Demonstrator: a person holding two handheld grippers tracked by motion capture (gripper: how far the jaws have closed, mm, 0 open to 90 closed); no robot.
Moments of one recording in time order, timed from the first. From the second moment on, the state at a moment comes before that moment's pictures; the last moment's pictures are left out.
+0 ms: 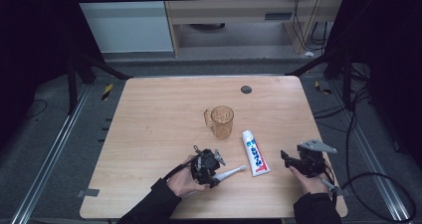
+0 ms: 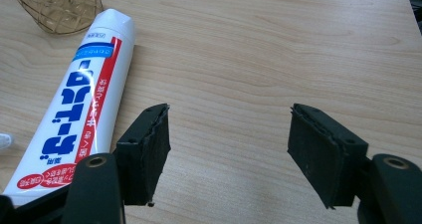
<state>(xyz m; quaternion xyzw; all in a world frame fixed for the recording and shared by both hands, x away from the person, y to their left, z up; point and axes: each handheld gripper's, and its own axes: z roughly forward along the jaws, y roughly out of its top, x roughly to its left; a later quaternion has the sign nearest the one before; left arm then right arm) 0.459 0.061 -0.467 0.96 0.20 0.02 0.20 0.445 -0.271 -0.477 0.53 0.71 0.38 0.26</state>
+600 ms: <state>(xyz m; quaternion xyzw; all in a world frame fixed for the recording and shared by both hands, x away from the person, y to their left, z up) 0.460 0.061 -0.470 0.96 0.21 0.02 0.19 0.445 -0.271 -0.476 0.54 0.71 0.38 0.26</state>
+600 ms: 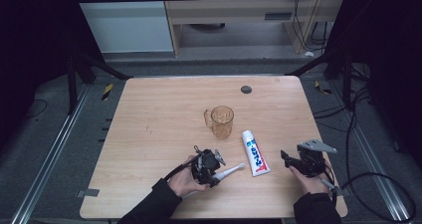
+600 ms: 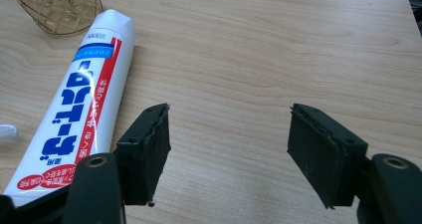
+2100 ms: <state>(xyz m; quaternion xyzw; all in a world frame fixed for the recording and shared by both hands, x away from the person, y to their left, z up) 0.470 0.146 -0.378 0.85 0.33 0.15 0.38 0.446 -0.276 -0.481 0.55 0.69 0.37 0.28</state>
